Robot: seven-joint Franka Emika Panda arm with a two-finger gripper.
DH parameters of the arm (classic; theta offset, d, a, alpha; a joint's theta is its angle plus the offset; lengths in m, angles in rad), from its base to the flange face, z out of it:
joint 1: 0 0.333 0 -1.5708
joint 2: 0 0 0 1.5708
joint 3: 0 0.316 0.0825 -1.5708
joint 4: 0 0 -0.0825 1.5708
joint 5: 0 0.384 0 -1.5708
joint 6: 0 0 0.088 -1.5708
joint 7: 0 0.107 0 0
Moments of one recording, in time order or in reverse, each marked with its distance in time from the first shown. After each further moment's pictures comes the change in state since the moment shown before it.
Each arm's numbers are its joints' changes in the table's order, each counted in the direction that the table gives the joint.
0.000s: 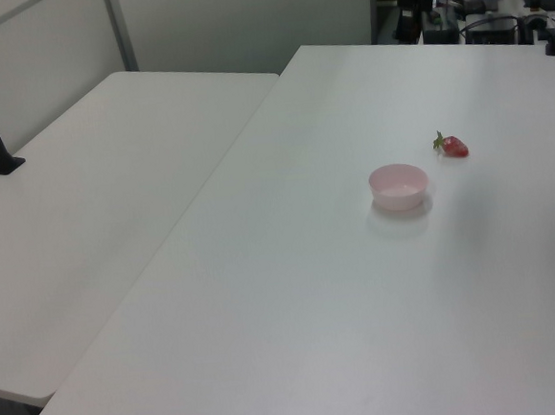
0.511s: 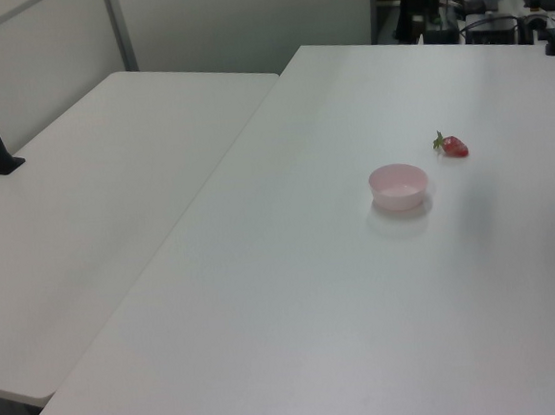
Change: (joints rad) arm -0.008 0.001 -0.003 0.021 -0.052 0.082 -0.152
